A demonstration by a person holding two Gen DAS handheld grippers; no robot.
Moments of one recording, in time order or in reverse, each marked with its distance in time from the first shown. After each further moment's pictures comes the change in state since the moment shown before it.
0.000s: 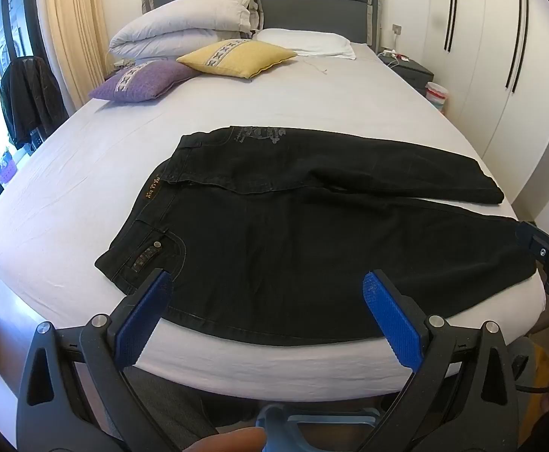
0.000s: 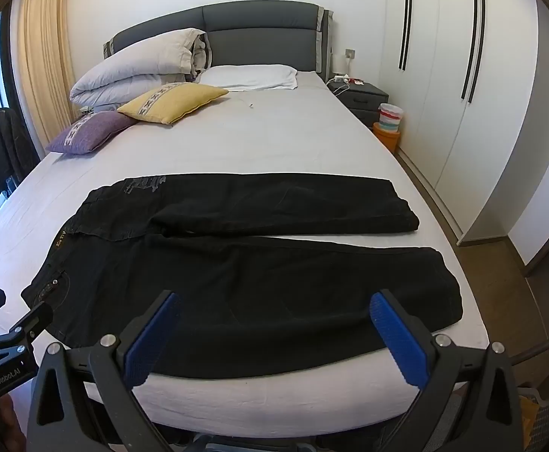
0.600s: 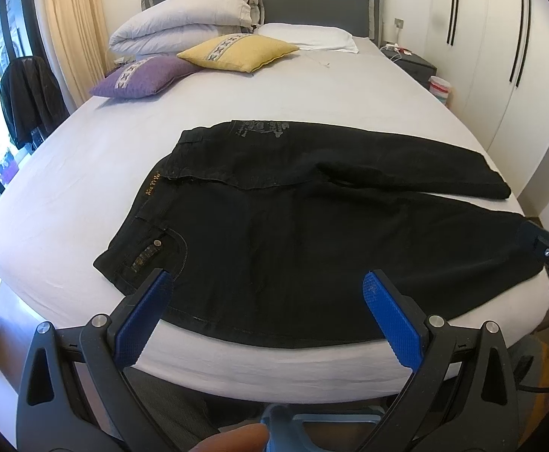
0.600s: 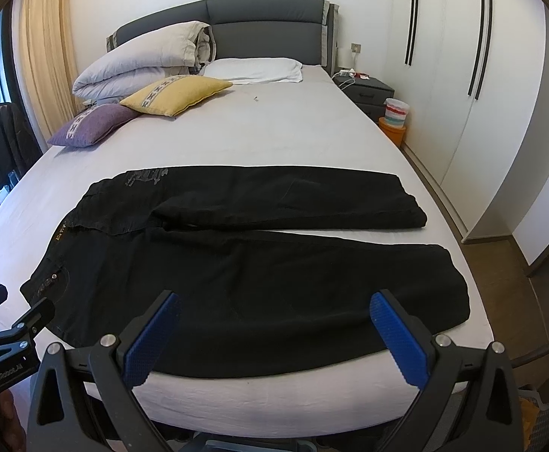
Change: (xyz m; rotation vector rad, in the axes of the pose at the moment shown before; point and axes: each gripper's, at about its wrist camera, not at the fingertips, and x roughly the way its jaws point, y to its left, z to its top) left arm 0.014 0.003 -0.007 0.016 0.007 0.022; right arm 0.014 -0.008 0.006 -0.015 0.037 0.027
